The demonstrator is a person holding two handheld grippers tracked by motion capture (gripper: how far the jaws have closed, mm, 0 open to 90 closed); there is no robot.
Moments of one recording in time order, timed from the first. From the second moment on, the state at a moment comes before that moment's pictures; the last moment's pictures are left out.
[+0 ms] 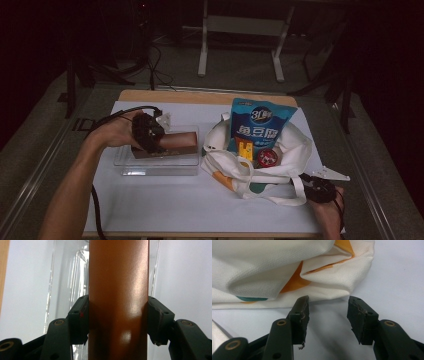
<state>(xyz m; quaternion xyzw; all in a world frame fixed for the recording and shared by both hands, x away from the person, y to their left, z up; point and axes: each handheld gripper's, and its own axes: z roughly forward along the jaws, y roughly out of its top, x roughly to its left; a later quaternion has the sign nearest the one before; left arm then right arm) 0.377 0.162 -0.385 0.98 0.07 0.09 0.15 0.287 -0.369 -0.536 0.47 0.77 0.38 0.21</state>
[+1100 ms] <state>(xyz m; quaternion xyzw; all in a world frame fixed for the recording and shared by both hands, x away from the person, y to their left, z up) 0.364 0.151 -0.408 0.99 0.03 0.07 0.13 0.287 -0.369 -0.536 0.47 0.77 0.38 0.21</state>
